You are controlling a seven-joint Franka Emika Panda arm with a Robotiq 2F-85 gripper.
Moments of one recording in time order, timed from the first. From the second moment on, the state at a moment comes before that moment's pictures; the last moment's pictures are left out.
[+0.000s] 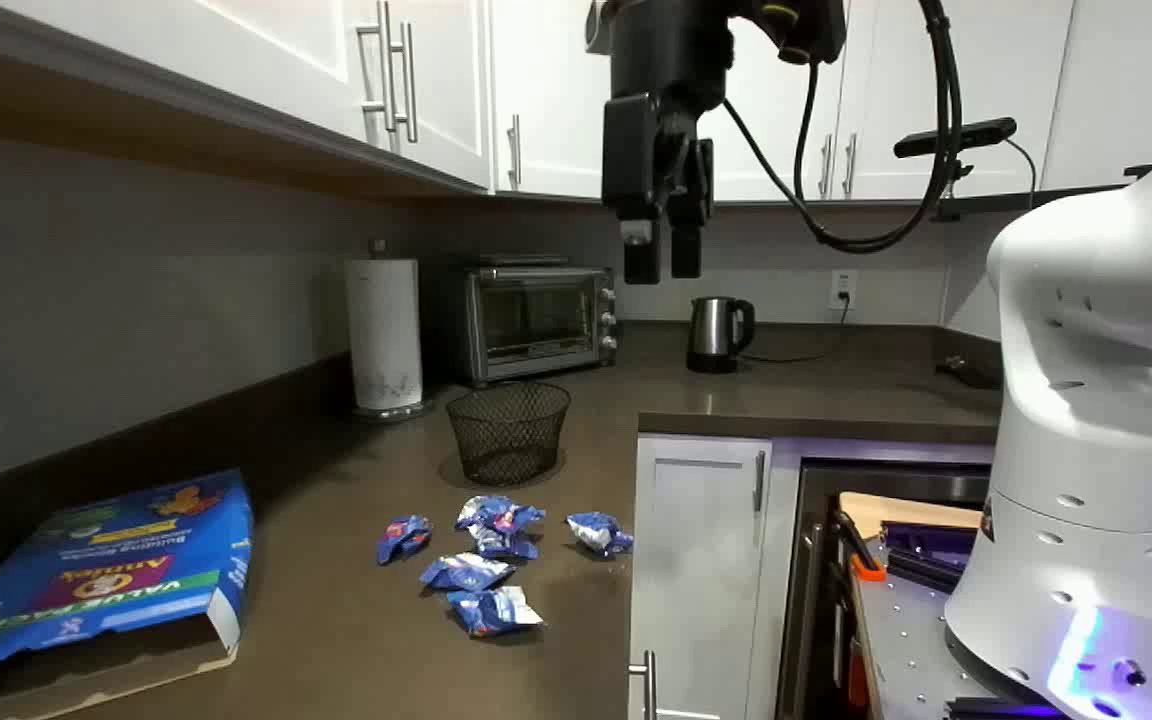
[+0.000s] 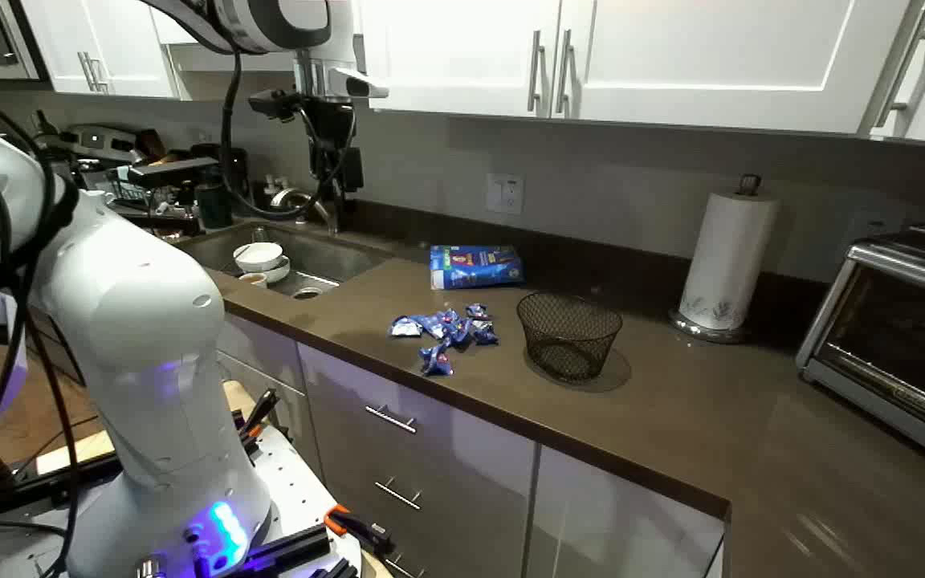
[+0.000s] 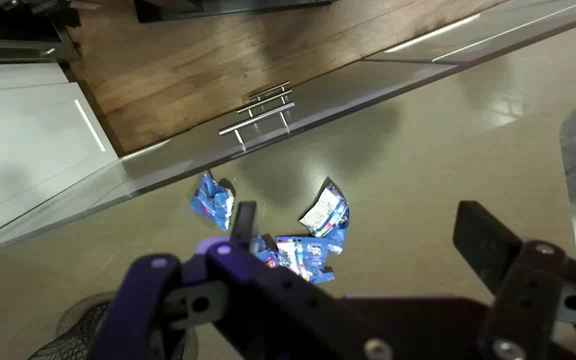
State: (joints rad) arm 0.12 -0.66 0.27 -2.52 0.19 1.85 0.41
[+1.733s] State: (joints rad) arm 0.17 -0.02 0.45 -2.27 -0.54 2.17 0.63
